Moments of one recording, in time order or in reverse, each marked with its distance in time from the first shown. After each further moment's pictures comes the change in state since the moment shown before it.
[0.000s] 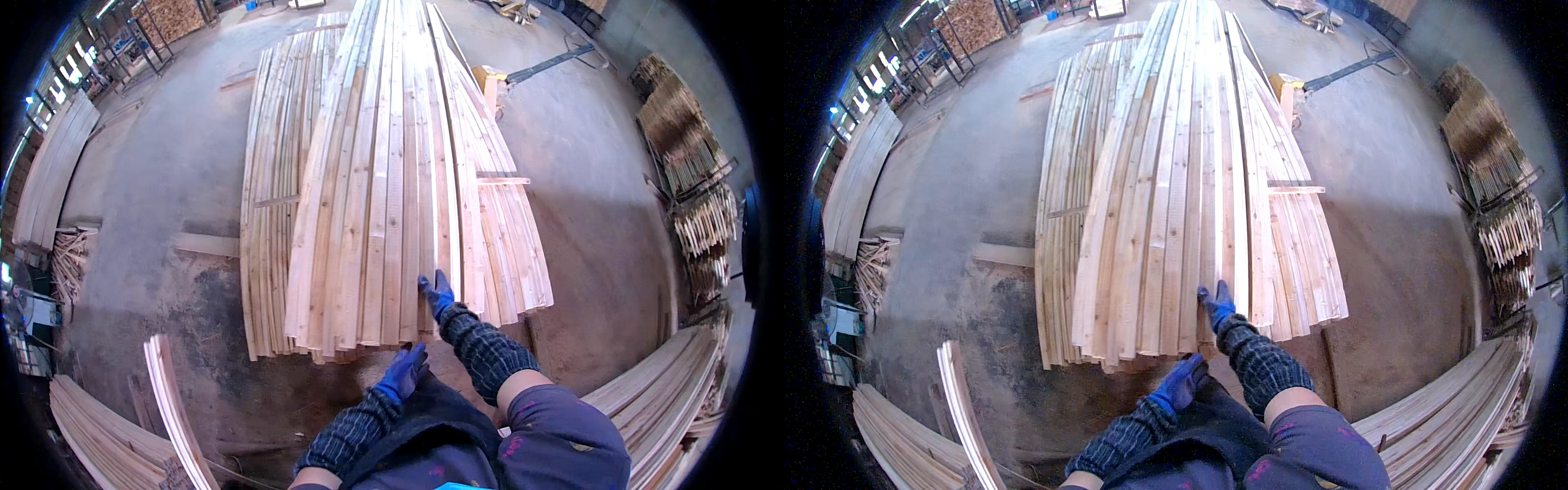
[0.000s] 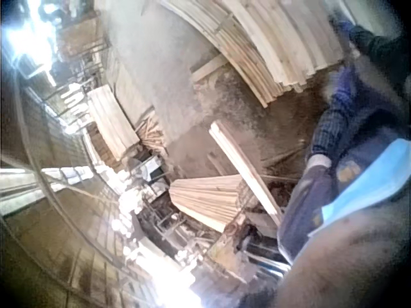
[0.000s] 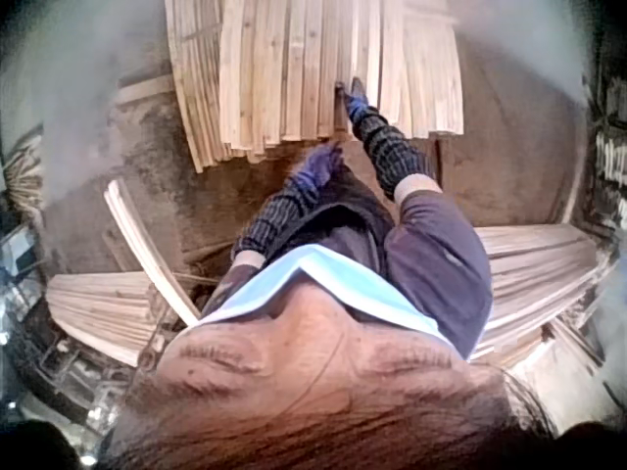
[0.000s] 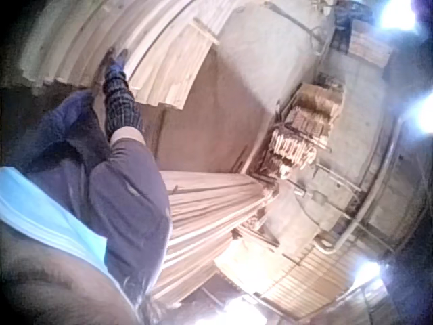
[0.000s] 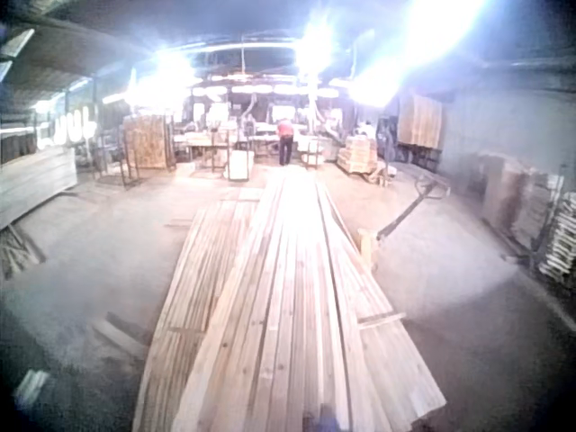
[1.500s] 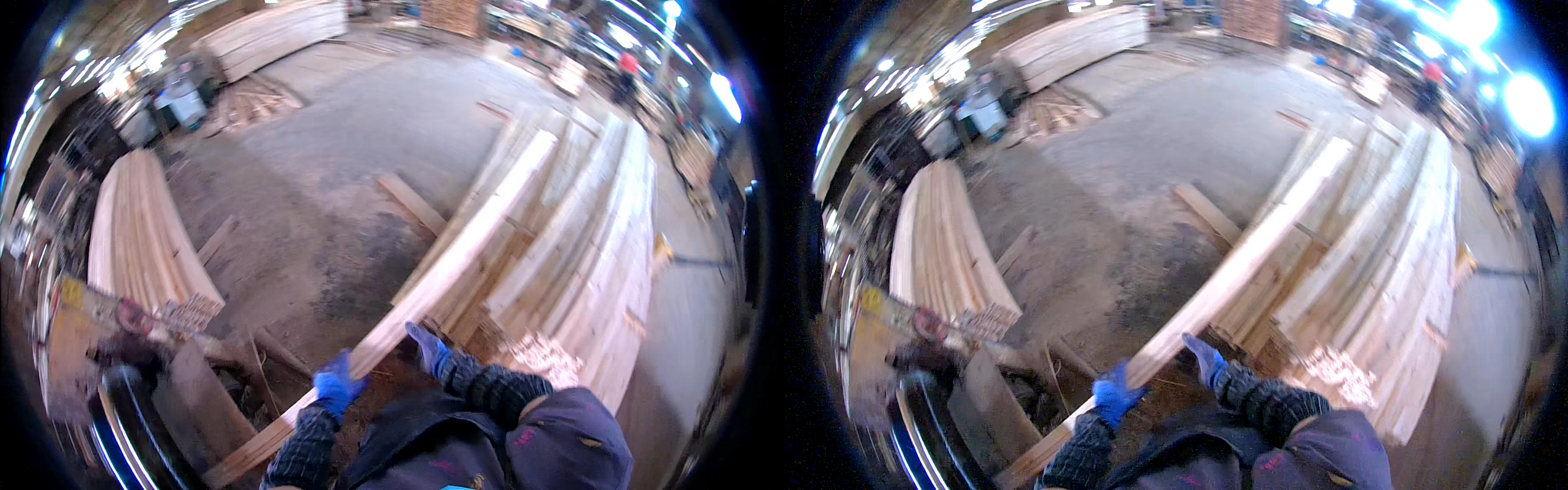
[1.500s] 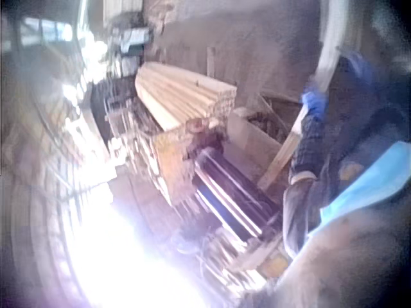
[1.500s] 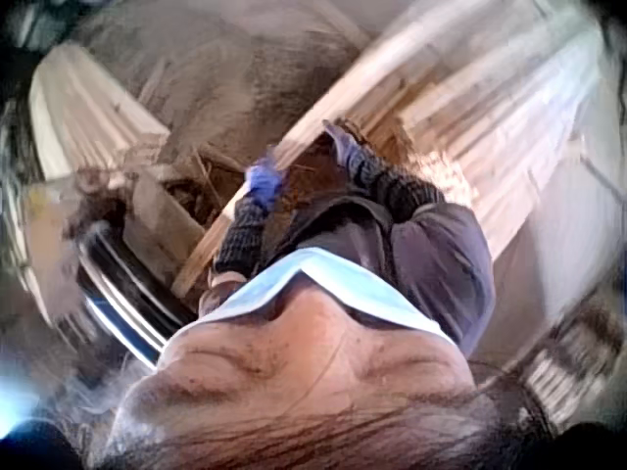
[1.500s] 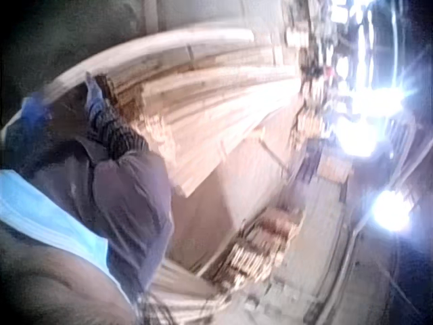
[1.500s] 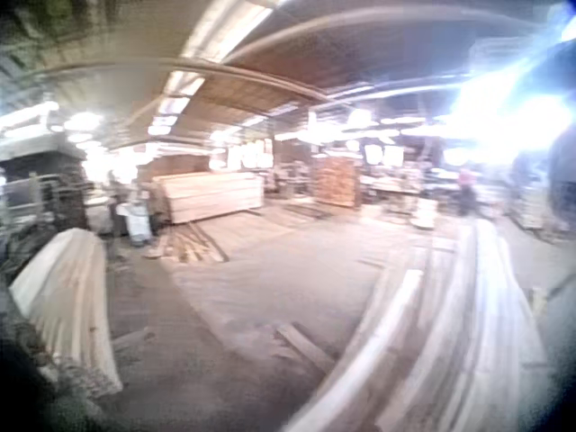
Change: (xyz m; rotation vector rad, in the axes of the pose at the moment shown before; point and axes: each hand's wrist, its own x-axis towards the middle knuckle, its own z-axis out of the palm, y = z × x) left_hand -0.513 0.064 -0.303 1.355 1.256 0.331; right_hand -0.449 -0.110 0.365 0.437 -1.293 0.511
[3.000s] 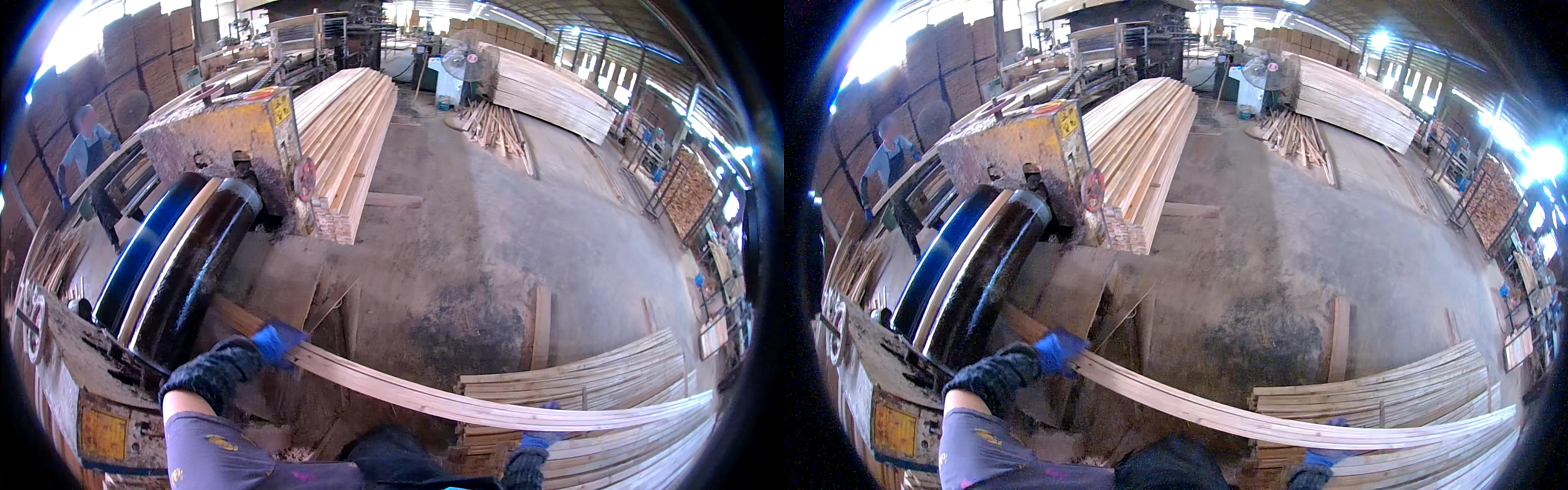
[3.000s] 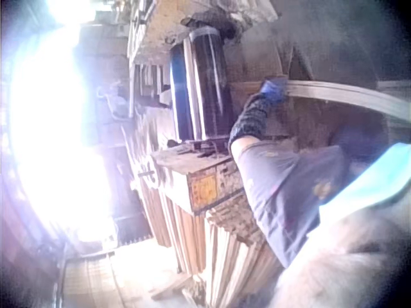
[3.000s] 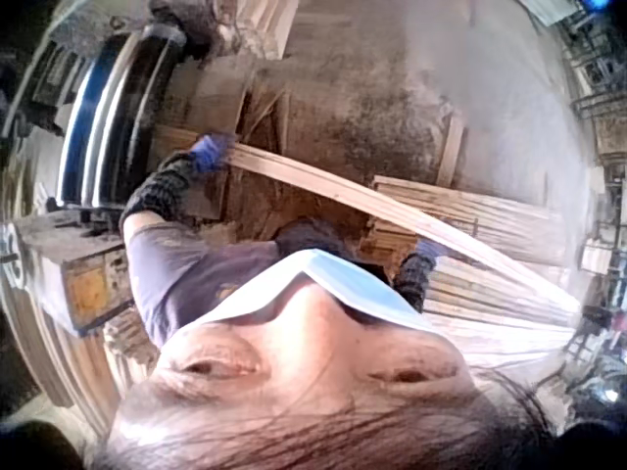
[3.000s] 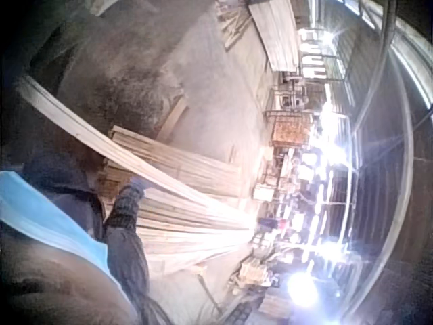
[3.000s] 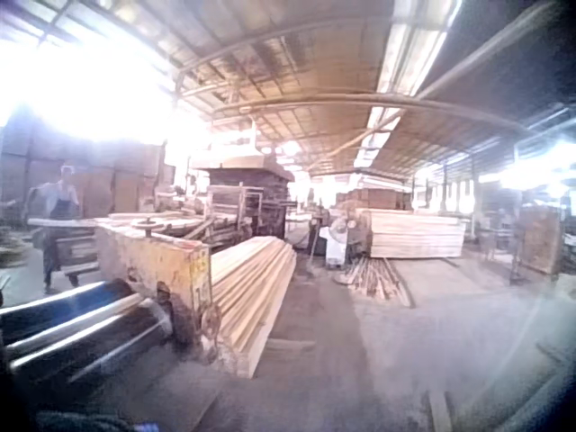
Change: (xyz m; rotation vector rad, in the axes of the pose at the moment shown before) left_hand -0.223 -0.193 -0.112 0.260 -0.216 -0.254; right_hand 0.073 -0.153 -0.126 -0.133 0.074 -0.937
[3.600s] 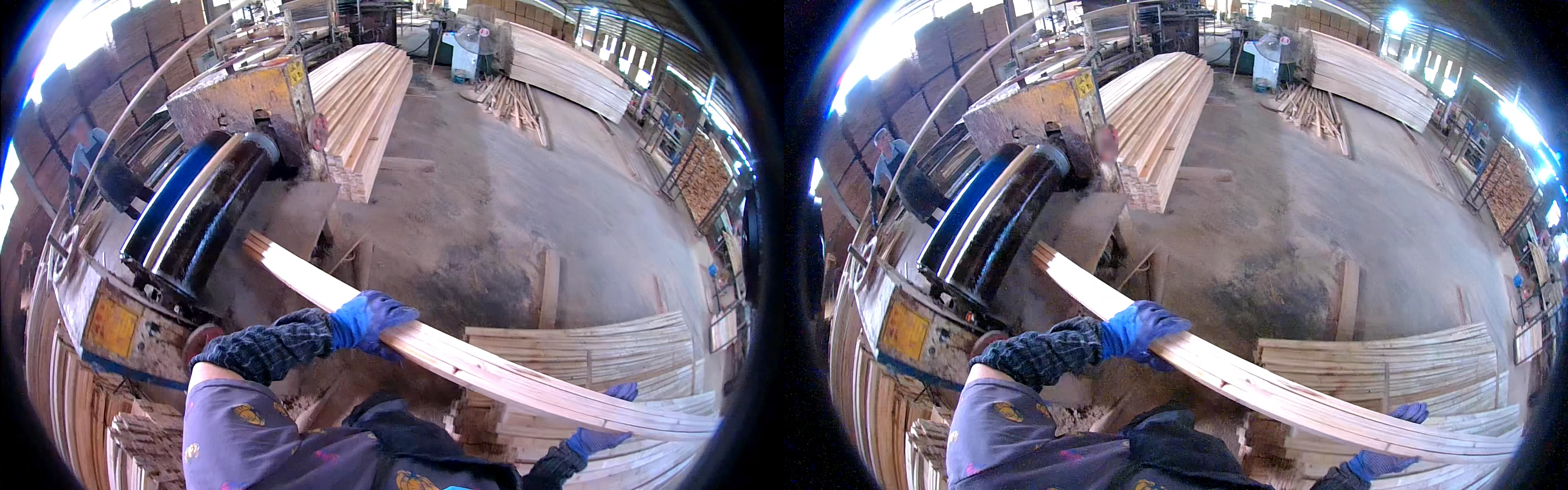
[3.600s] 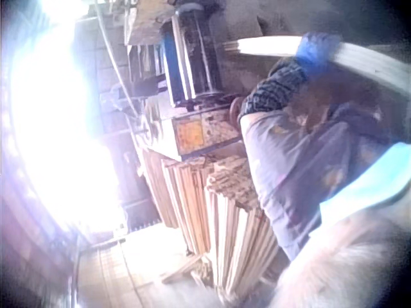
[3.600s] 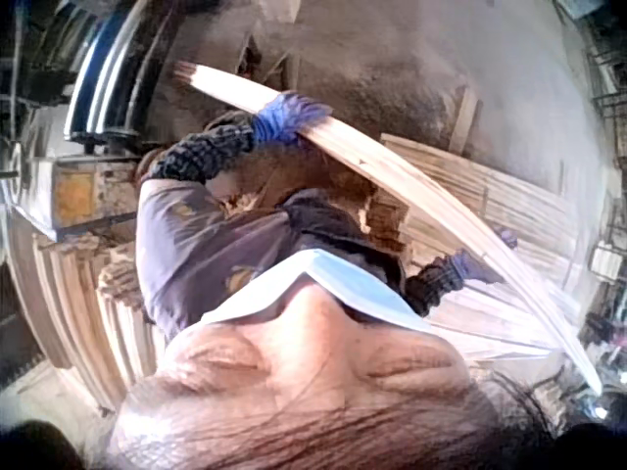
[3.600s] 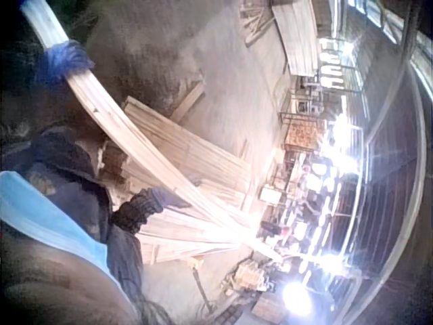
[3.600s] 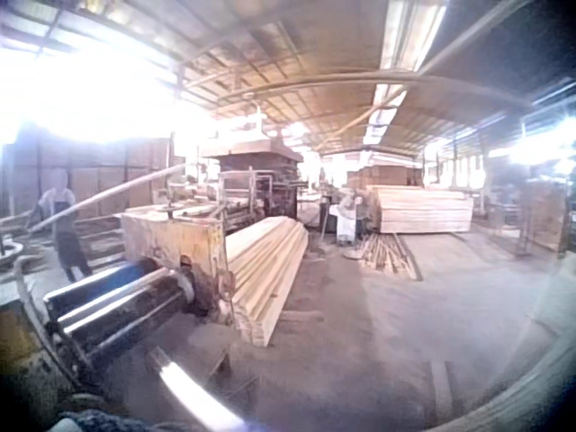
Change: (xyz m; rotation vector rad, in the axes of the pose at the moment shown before) left_hand 0.019 0.288 -0.078 -0.167 0.448 0.320; right_hand -0.029 -0.288 -0.017 -0.496 -0.469 -0.461
